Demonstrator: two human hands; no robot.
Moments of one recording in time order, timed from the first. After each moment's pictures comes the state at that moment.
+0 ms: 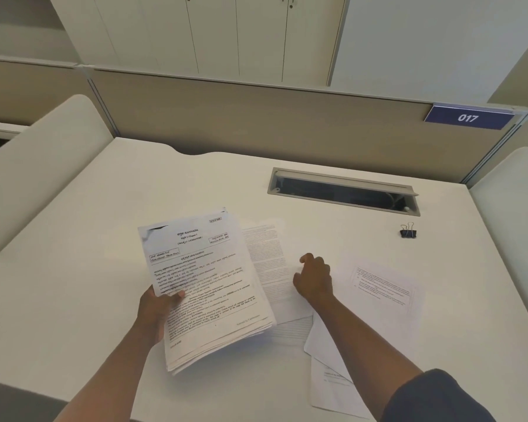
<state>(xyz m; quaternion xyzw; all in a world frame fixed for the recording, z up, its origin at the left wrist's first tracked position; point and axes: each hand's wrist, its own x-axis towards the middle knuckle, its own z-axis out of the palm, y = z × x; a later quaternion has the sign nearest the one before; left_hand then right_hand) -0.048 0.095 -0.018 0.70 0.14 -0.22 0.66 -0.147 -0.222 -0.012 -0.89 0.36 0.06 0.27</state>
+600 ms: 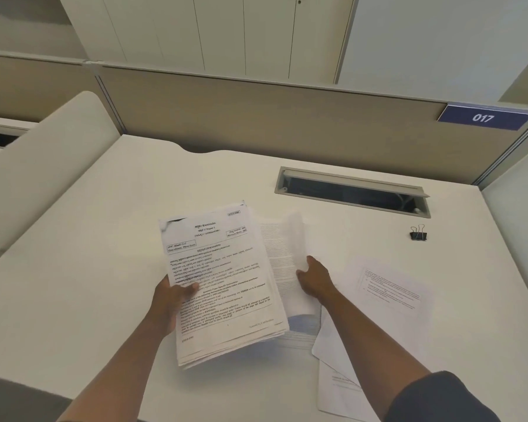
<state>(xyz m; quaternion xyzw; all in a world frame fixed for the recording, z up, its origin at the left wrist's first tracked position) -0.038 0.087 -0.006 0.66 0.07 -0.27 0.70 -0.130 -0.220 -0.017 -0.82 0.35 0.08 0.44</state>
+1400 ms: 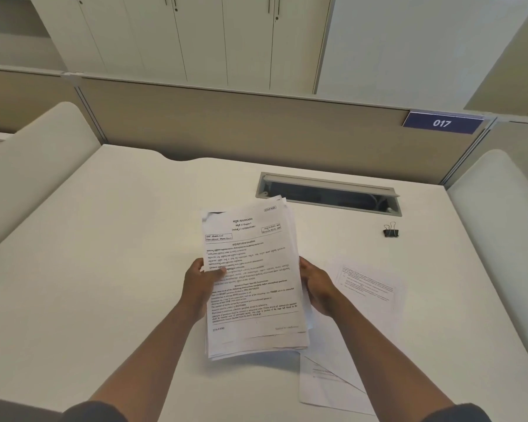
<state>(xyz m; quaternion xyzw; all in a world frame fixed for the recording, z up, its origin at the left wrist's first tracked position) -0.064 -0.009 0.021 0.66 0.09 -0.28 0.69 -0.185 -0.234 0.019 -0.63 0.29 0.04 0.72</state>
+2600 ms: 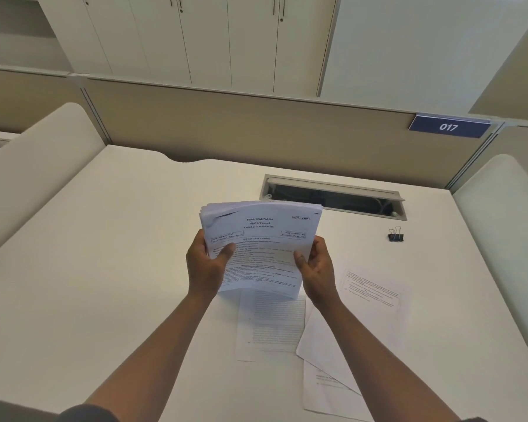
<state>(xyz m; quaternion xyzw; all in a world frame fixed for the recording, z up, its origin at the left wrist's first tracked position) -0.058 -0.028 0.061 0.75 -0.12 -0.01 0.65 -0.169 -0.216 0.036 -0.73 0.20 -0.23 0.61</state>
